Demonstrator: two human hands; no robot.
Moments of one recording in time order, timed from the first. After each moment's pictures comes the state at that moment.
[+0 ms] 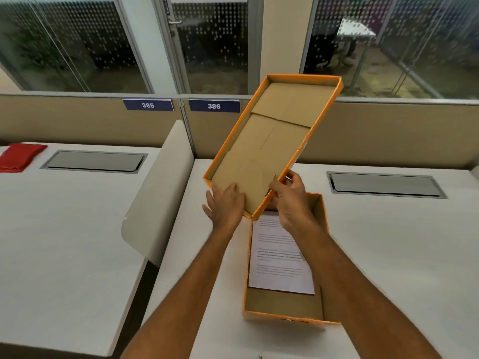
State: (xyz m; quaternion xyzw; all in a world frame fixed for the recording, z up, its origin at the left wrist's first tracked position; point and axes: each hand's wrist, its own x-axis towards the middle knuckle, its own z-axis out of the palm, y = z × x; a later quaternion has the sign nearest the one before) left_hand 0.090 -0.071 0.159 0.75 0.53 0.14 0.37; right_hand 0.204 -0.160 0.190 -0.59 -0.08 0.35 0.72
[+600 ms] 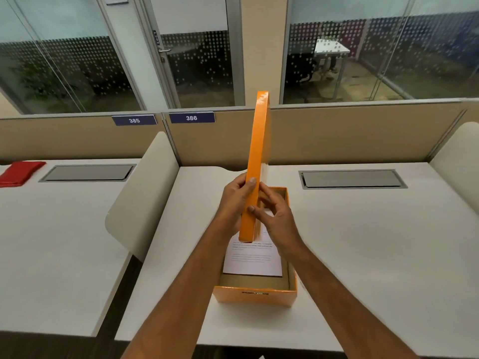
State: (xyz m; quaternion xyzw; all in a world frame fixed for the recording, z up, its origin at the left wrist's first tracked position) left_hand 0.112 -0.223 0.244 0.61 0.31 0.24 0.69; right_hand 0.178 -0.328 0.202 -0.64 -0.33 0.27 0.64
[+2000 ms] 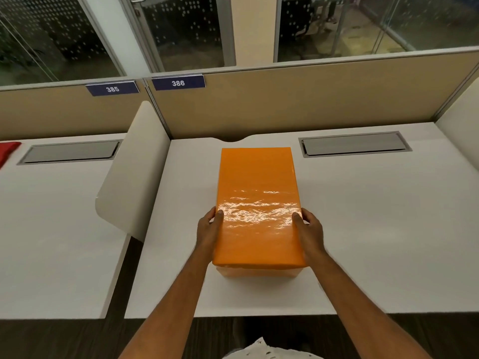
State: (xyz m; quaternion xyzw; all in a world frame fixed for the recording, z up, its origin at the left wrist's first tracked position) left_hand 0.032 -0.183 0.073 0.58 0.49 0.17 0.63; right_hand 0.206 -0.371 0.067 -0.78 0.00 0.27 0.57
